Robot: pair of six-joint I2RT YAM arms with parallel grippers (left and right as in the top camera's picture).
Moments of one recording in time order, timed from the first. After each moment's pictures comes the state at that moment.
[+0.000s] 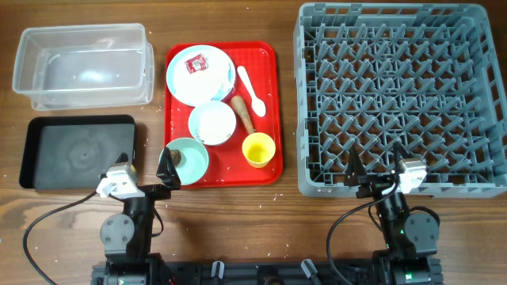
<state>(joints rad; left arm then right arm) 0.02 0.01 0.01 -0.07 0.01 -0.28 0.08 0.01 0.01 0.00 -0.07 0.16</state>
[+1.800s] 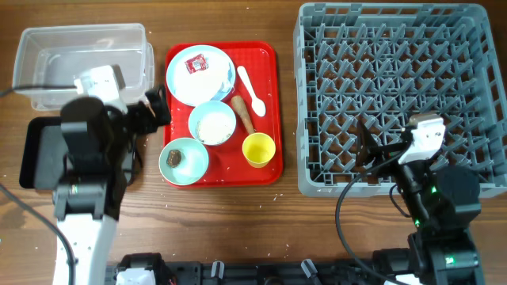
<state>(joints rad) 0.02 1.00 0.92 -0.41 0.11 -0.25 0.08 0.54 0.63 -0.33 -0.11 0.01</state>
